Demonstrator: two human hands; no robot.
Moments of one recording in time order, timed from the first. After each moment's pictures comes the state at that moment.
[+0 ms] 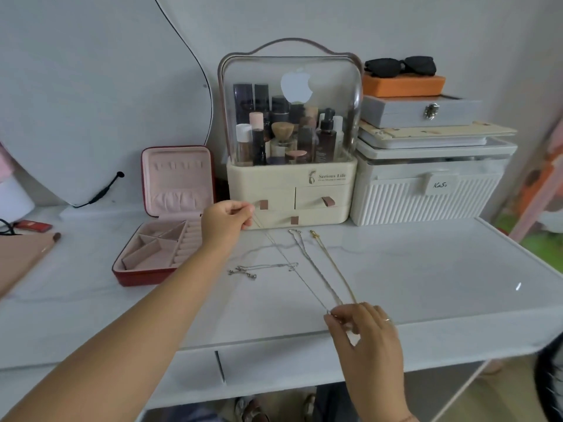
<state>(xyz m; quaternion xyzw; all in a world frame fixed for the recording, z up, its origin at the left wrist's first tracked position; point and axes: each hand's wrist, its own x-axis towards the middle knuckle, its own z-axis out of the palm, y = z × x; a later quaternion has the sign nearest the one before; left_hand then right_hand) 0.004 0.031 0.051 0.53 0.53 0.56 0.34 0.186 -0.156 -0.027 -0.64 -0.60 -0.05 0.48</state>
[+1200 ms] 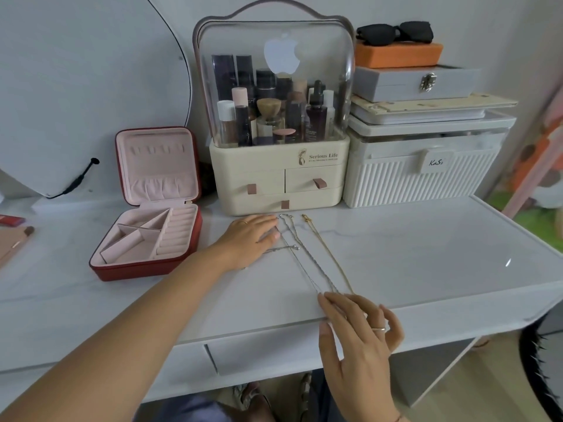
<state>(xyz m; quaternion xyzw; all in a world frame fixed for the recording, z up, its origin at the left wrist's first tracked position) 0.019 0.044 0.002 0.87 0.46 0.10 0.12 0.180 -0.165 -0.054 -0.61 -0.63 -0.13 0.46</state>
